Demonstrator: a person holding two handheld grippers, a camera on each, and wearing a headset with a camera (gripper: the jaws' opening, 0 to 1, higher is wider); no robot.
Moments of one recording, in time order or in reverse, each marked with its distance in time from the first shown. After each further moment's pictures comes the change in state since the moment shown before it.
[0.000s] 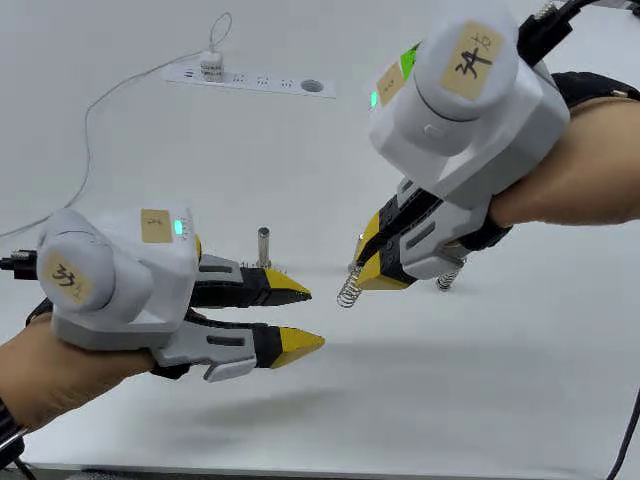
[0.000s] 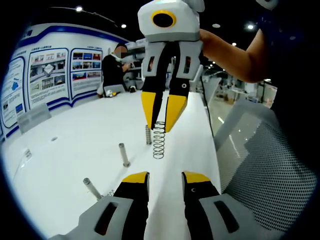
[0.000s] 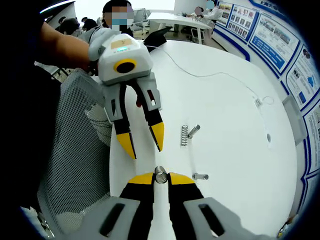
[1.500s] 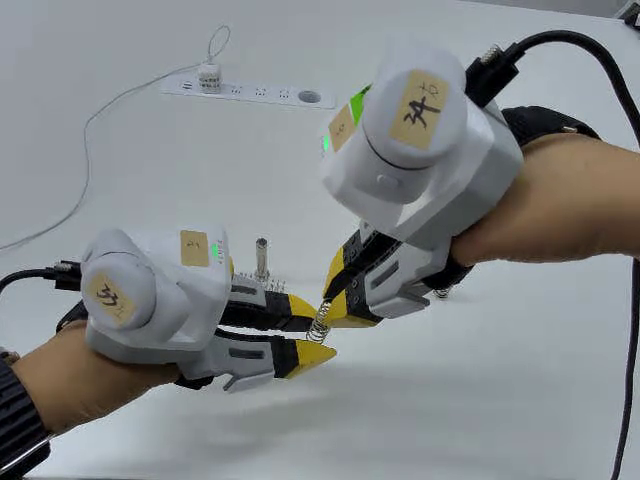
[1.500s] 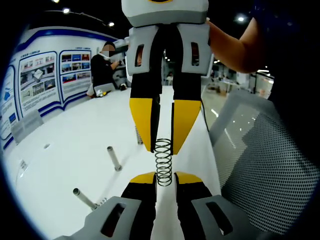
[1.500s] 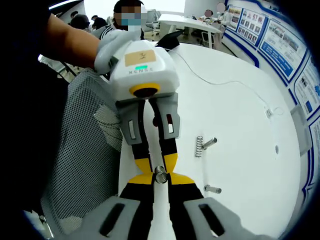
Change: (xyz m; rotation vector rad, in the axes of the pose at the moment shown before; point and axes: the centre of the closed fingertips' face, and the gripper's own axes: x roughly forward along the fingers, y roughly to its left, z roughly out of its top) left arm 0.021 -0.013 0.001 0.071 0.047 -0.064; right arm 0.015 0.028 0.020 -0.056 -0.018 0.061
